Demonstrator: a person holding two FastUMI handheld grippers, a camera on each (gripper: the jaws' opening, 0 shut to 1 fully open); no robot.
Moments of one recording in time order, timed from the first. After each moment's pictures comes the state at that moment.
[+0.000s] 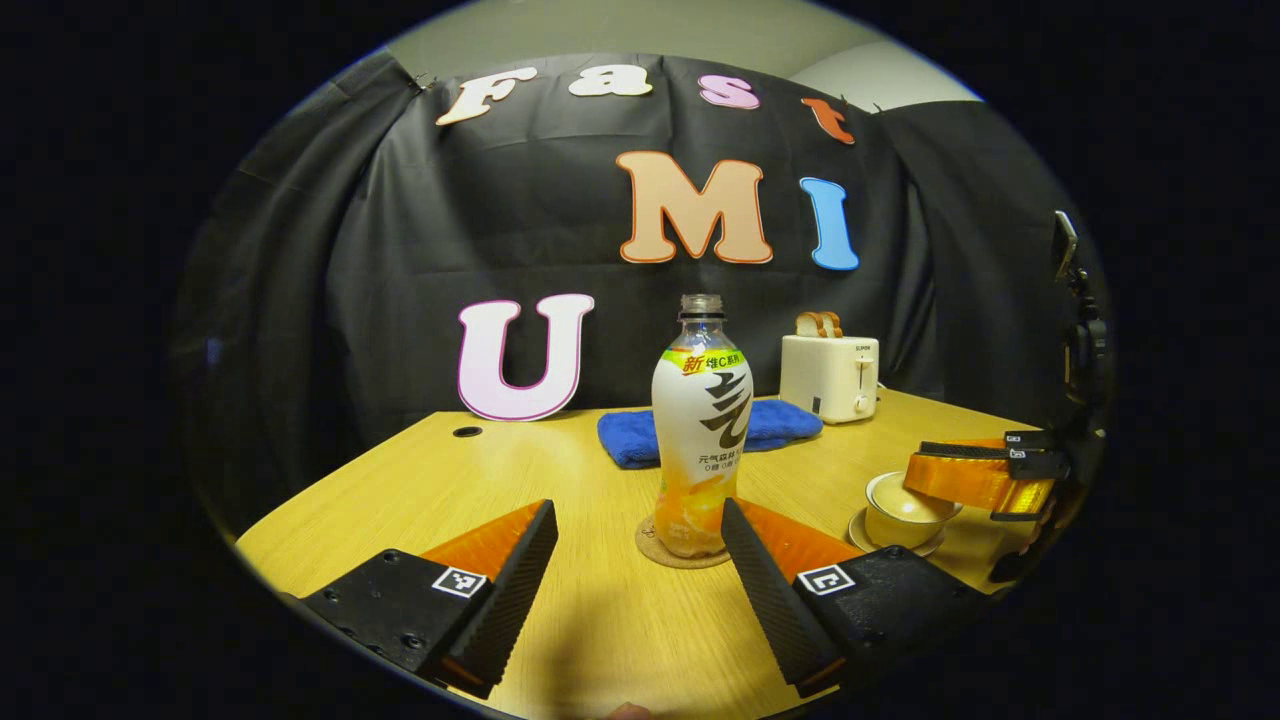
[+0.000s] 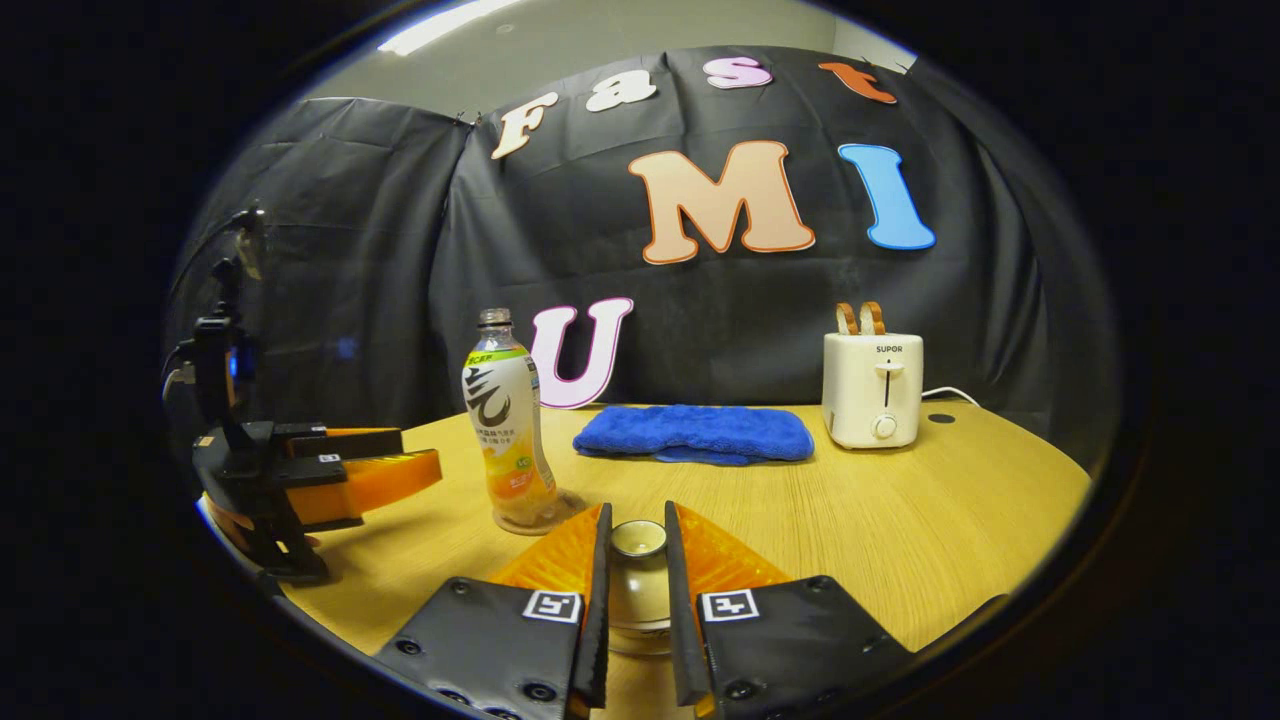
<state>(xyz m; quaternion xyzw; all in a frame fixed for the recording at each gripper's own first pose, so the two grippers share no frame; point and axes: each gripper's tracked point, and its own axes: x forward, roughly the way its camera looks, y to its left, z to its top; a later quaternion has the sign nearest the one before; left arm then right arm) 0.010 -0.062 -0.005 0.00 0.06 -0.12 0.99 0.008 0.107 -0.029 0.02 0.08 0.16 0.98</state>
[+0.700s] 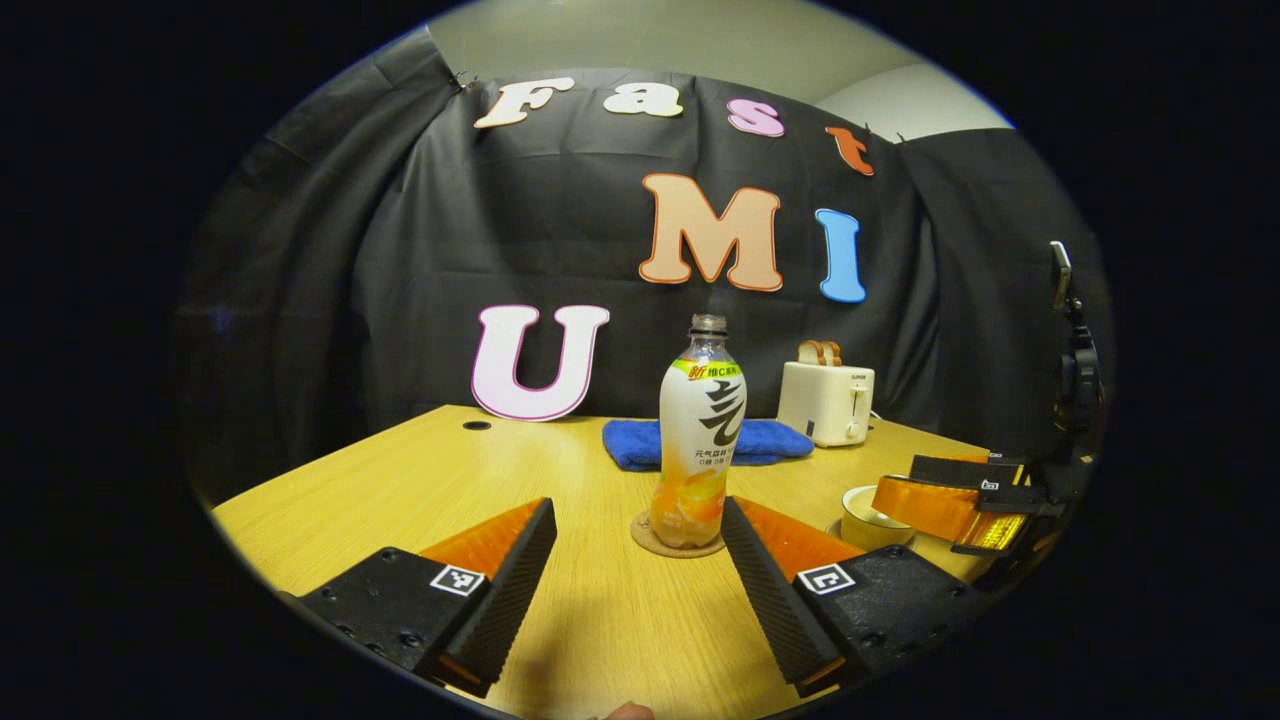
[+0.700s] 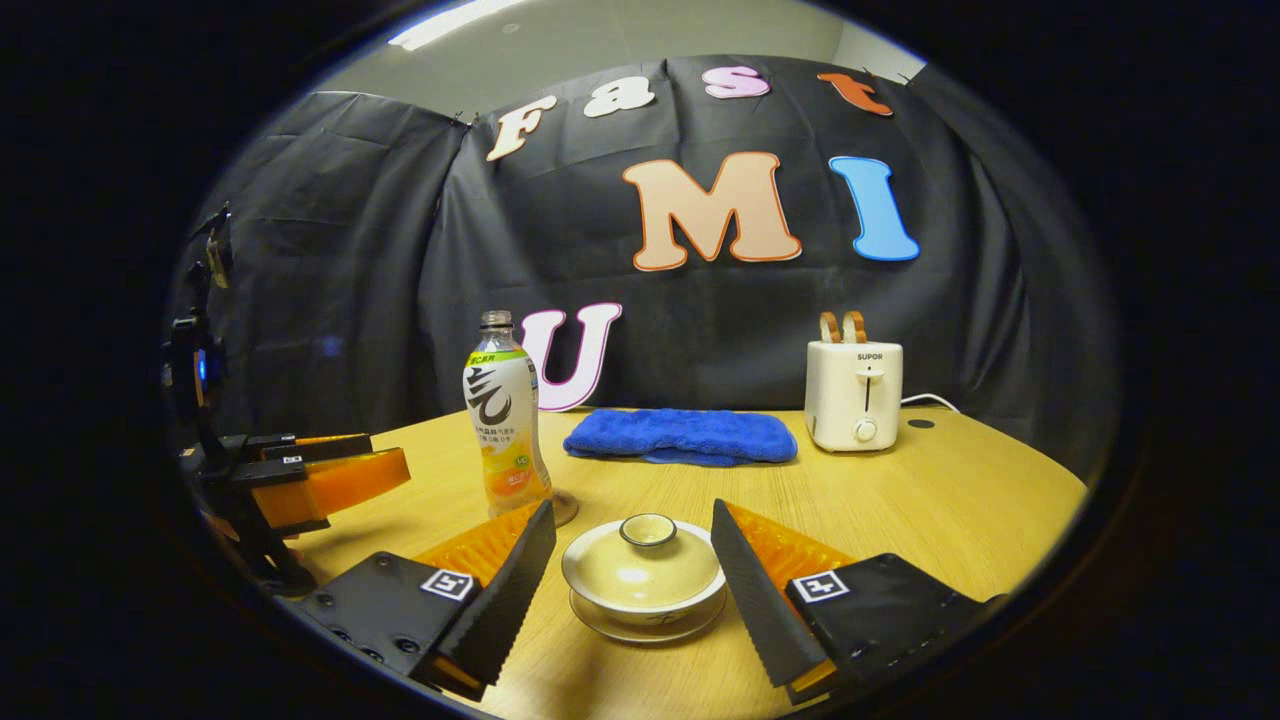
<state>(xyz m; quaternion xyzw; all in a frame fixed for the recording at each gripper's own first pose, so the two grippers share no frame) -0.017 -0.060 0.000 -0.05 0.02 -0.10 0.99 -0.013 0.104 -0.020 0.01 0.06 0.14 0.99</state>
